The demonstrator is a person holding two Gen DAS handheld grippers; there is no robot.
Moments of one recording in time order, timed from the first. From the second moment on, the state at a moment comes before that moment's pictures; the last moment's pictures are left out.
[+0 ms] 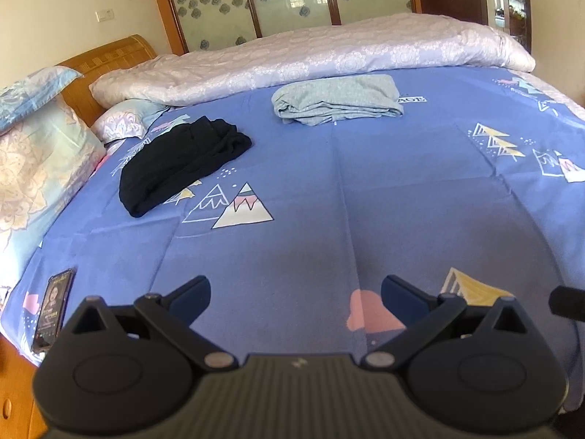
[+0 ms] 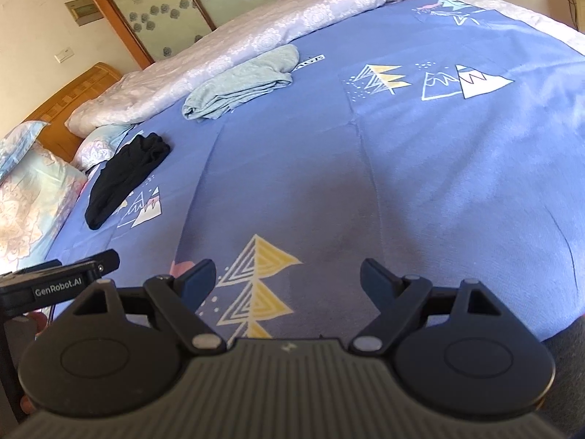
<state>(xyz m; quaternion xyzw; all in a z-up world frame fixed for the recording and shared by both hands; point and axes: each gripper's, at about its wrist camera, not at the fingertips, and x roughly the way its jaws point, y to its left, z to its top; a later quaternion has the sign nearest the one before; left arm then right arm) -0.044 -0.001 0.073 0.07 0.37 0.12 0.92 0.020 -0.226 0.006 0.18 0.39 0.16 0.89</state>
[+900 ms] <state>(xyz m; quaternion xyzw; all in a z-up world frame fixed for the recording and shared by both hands) -0.045 0.004 0.072 0.08 0.37 0.13 0.92 0.022 -0.224 0.006 0.17 0.39 0.16 0.89</state>
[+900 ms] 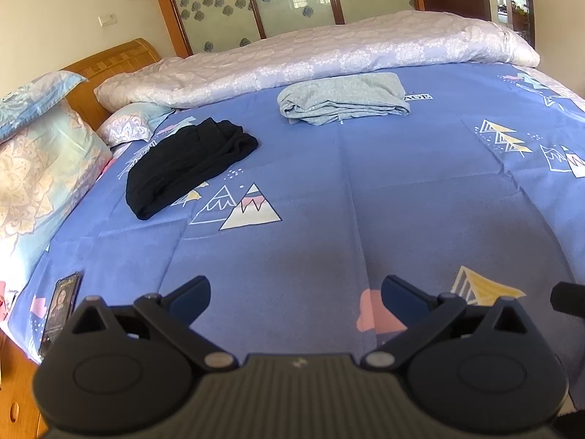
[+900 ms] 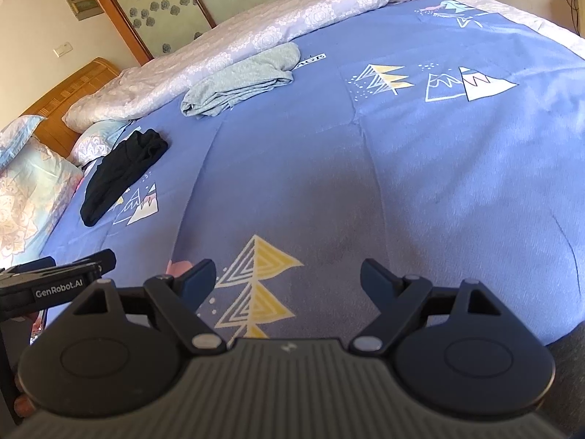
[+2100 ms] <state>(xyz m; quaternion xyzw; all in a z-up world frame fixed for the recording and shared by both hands) -0.046 0.004 0.069 0.09 0.38 0.14 0.91 0.021 -0.224 0.006 0.17 0.39 0.16 0.89</state>
